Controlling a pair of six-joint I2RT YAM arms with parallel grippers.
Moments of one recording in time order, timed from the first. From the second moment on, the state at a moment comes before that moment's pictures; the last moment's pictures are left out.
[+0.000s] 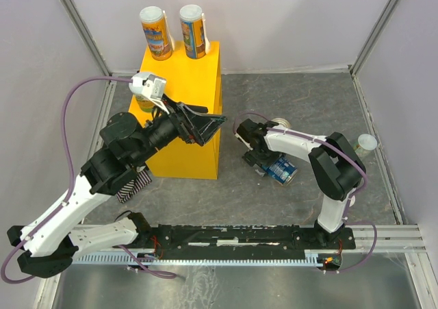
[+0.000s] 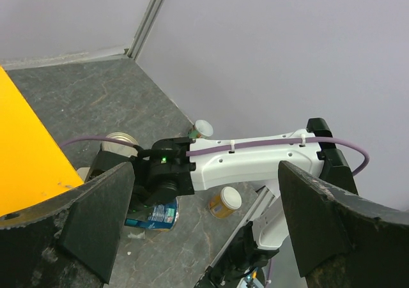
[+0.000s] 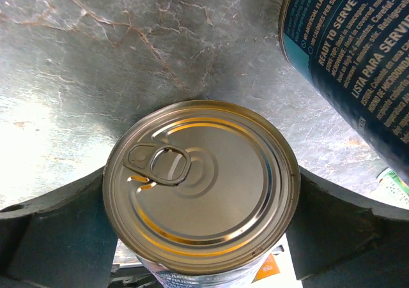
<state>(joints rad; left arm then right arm) -0.88 0.92 1.27 -0.24 -0.03 -0.55 0.69 1.83 1.20 -0.86 0.31 -0.07</state>
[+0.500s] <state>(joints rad) -0.88 0.94 1.30 -0.24 -0.03 -0.54 0.69 1.78 1.20 -0.82 0.15 0.02</state>
